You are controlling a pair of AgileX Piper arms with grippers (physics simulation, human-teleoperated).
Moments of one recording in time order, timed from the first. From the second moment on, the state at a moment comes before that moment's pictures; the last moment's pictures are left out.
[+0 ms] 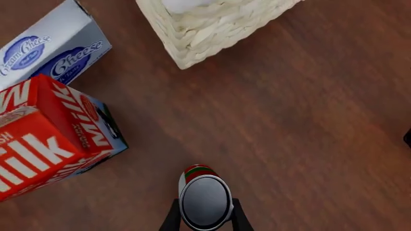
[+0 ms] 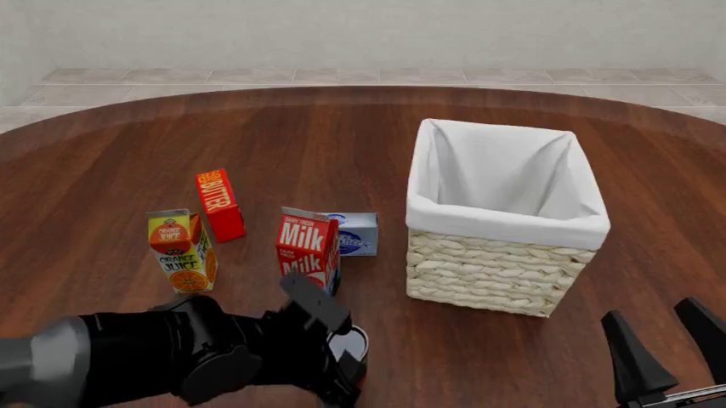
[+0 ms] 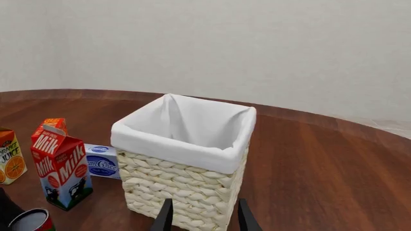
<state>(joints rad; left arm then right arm) -0.91 1.47 -0.68 0.23 -0.18 0.17 0.00 0.00 -0.02 -0.05</state>
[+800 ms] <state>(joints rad) -0.88 1.35 -0.85 0.44 -0.08 0.17 0.00 0.00 -0.02 -0.05</state>
